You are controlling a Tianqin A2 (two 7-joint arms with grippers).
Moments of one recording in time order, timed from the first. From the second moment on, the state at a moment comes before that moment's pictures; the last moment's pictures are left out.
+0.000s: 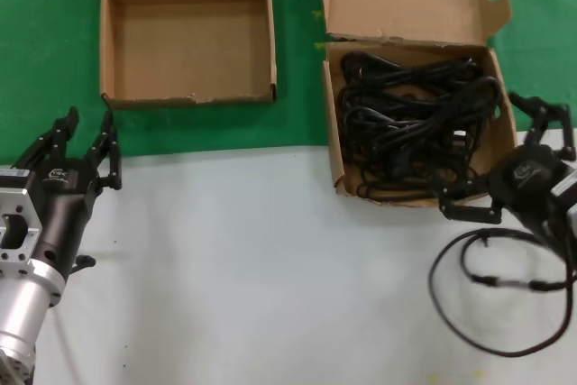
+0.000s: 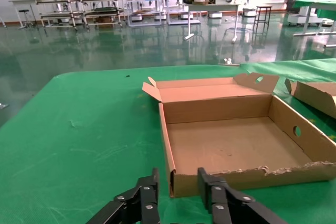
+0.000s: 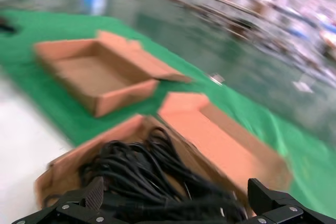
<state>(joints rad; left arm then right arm) -0.02 -0.30 1.61 -1.61 -1.78 0.03 -0.02 0.06 0.55 -1.62 1.68 1.76 -0.27 -0.21</state>
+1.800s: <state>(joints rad) -0.02 -0.30 1.61 -1.61 -1.77 0.03 -0.02 0.58 0.77 -1.98 1.61 1.12 -0.71 -0.41</state>
